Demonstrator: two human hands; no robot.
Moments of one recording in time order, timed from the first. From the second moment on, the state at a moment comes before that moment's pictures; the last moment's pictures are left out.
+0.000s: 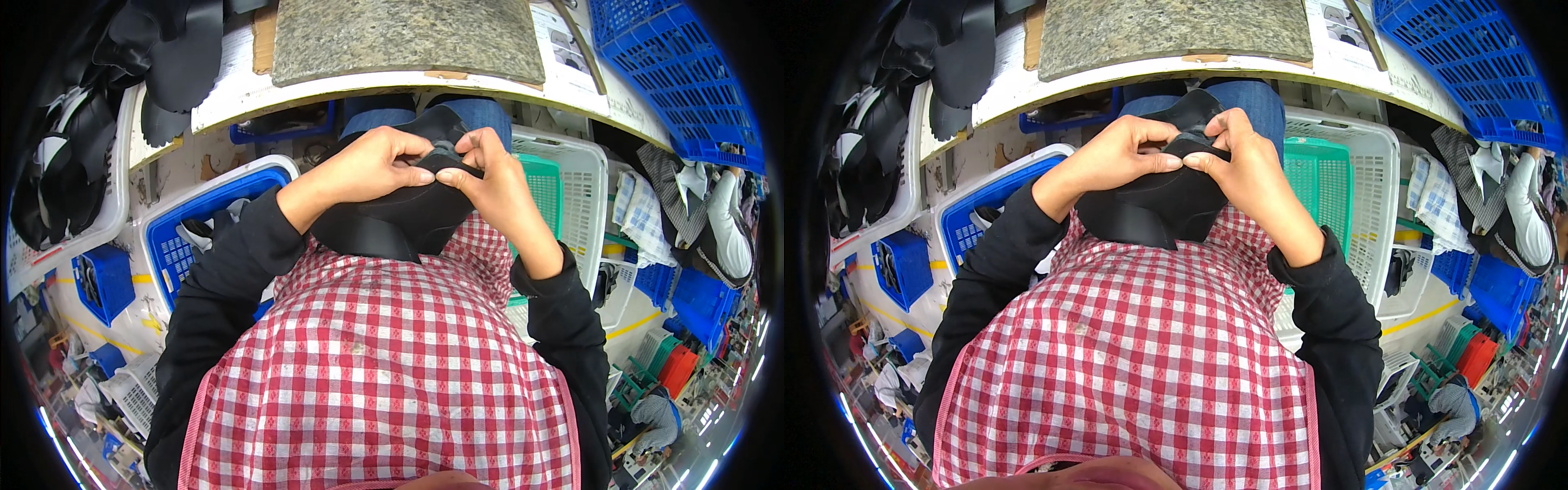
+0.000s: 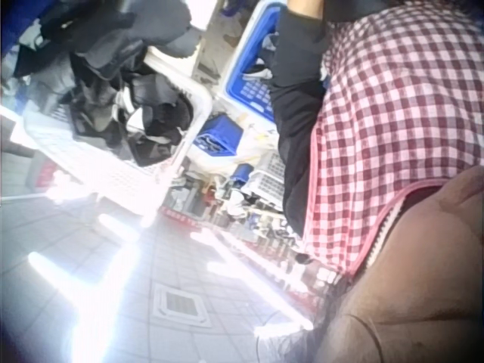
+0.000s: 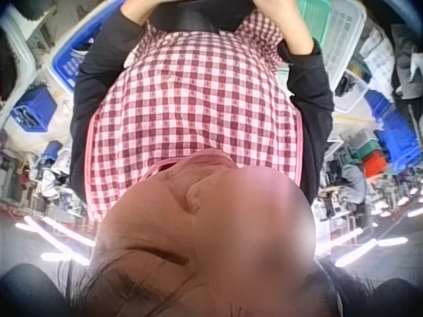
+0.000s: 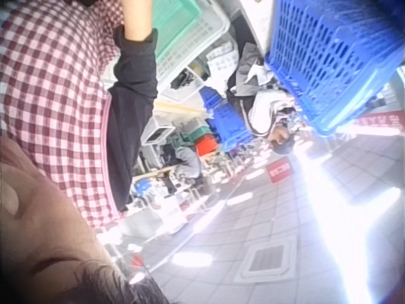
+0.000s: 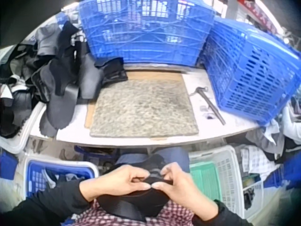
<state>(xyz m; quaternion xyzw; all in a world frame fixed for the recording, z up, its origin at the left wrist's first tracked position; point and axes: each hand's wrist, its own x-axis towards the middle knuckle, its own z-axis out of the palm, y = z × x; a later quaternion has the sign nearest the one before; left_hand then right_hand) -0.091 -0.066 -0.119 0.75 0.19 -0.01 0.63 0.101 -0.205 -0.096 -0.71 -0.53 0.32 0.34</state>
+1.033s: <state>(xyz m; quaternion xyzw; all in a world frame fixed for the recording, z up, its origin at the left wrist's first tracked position) -0.049 -0.008 -0.083 0.70 0.18 -0.19 0.66 0.090 -0.203 -0.095 -0.73 -0.55 0.30 0.28</state>
